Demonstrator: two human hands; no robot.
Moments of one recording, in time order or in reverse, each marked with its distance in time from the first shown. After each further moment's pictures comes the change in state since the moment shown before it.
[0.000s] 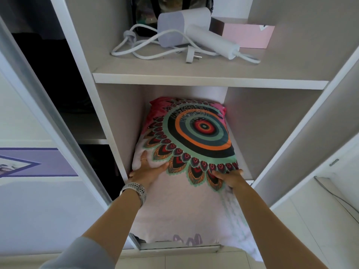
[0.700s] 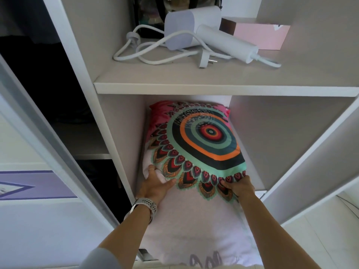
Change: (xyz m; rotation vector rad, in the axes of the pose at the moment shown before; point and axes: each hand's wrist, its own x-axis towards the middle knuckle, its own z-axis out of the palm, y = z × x) left_hand 0.037 -0.019 0.020 0.005 0.065 0.212; right_hand 0.030 -0.002 0.019 -0.041 0.179 -0.053
